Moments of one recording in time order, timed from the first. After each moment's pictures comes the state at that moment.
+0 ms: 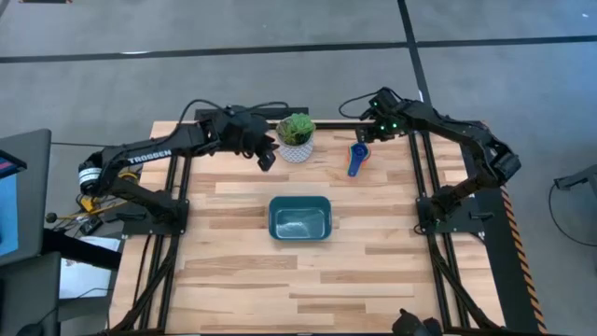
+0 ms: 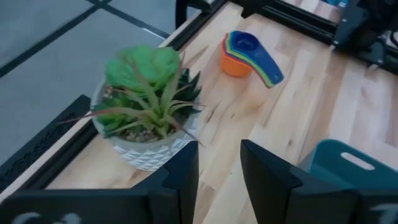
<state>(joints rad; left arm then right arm) 0.39 1.33 1.17 -0.37 -0.08 -0.18 -0.87 1.46 1.06 -0.71 -0.04 0.46</state>
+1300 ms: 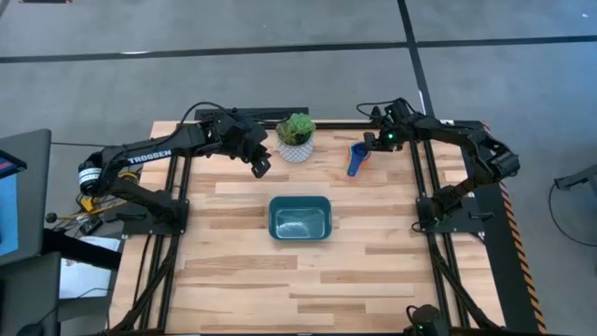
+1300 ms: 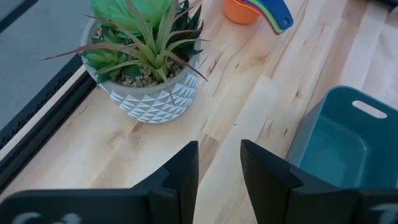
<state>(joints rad) 0.39 1.33 1.17 -0.55 -0.07 -0.17 -1.07 1.49 0.75 -0.32 -0.49 0.42</state>
